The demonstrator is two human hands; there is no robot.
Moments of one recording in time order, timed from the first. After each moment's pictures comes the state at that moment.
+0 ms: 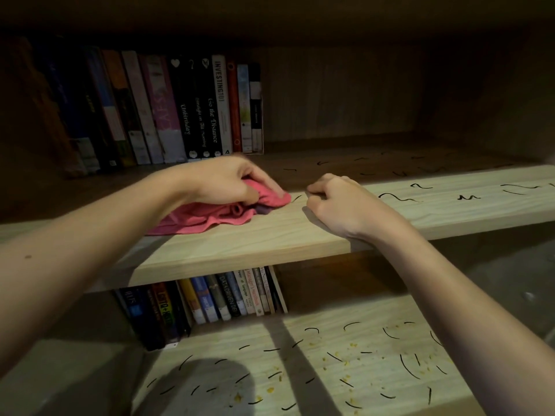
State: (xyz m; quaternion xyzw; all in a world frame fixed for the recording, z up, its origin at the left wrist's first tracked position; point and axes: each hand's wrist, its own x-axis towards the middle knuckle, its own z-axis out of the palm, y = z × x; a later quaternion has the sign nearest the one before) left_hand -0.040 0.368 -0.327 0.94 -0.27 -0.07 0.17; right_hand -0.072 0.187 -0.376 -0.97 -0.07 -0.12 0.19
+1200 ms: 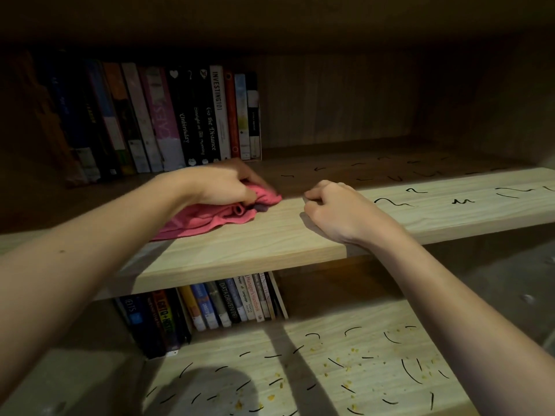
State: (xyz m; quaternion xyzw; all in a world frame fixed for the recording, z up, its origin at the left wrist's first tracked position) left_hand -0.035 0.364 -0.325 0.95 -0.25 -0.07 0.15; right_hand -0.068 0.186 -0.379 -0.97 -0.07 -0.12 0.21
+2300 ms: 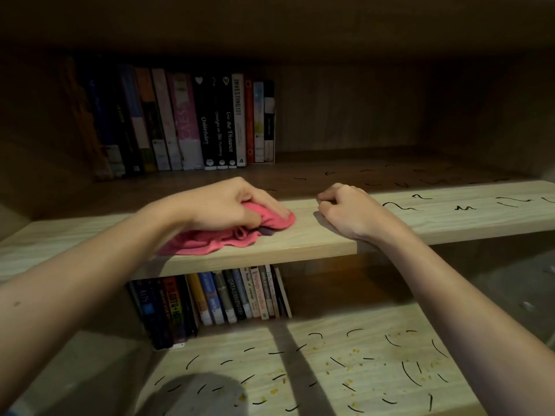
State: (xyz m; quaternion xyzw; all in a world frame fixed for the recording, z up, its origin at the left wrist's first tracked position) left_hand -0.066 0.400 -0.342 0.89 -0.34 -0.09 0.27; right_hand -0.069 0.186 -0.378 -0.96 -0.07 -0.13 0.23
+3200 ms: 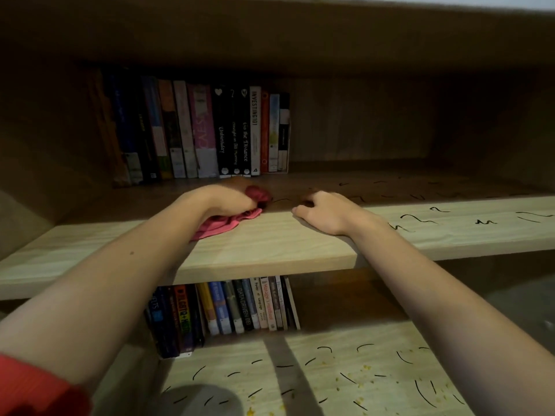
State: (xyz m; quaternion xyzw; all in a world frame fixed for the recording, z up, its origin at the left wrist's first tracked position) left_hand -0.019 0.411 -0.345 0.98 -0.14 -0.04 0.15; right_hand -0.032 0.228 -0.369 -0.98 -0.06 -0.04 0.17
